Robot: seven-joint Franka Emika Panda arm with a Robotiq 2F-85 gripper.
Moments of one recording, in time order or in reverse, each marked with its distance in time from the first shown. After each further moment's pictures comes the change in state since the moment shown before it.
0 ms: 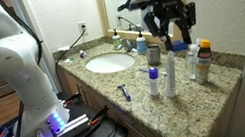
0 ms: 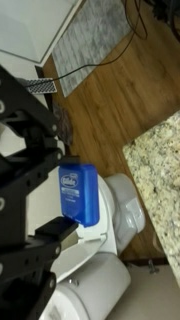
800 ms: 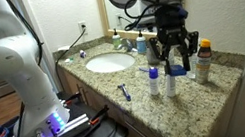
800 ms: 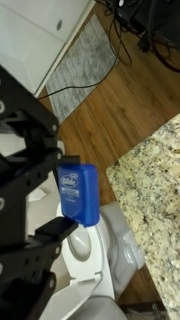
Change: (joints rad) arm 0.006 0.157 -0.047 0.000 0.027 0.026 0.096
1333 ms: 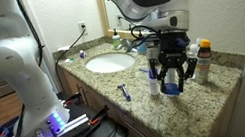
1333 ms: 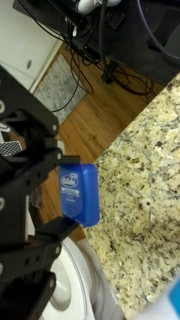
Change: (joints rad) arm 0.003 0.155 -0.029 0.026 0.184 0.023 0.051
